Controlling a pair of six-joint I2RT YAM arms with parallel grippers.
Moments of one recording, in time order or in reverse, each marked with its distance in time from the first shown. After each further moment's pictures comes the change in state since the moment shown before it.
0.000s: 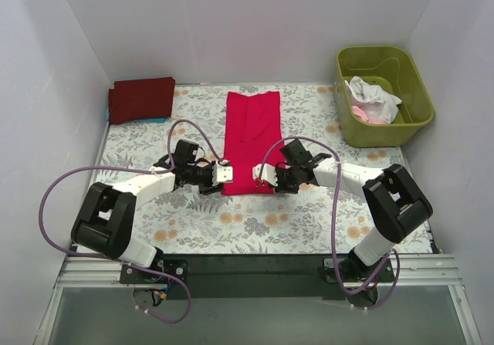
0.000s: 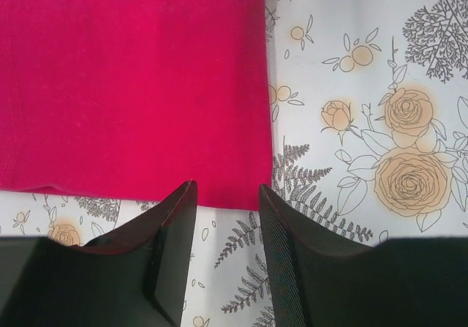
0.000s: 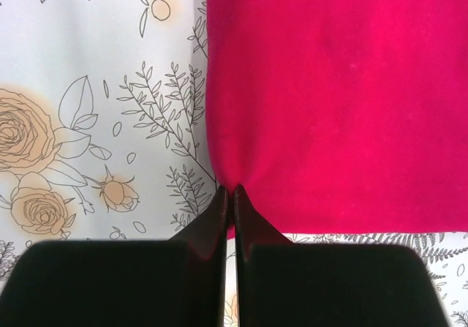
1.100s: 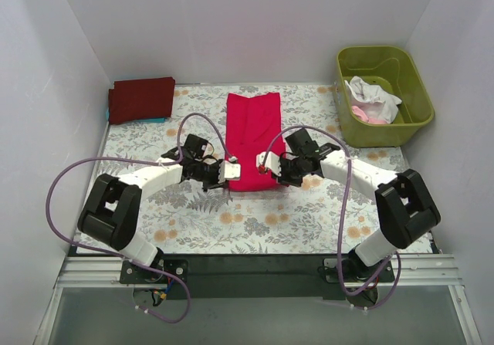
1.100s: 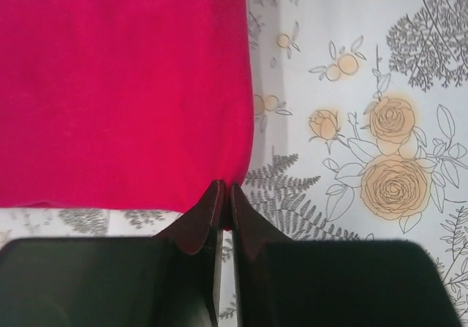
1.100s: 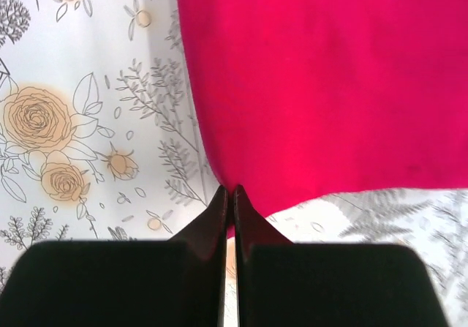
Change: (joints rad) left arm -0.052 0.078 0.112 -0.155 -0.041 0.019; right arm -0.046 -0.050 0.093 -0.152 -0.035 0.042
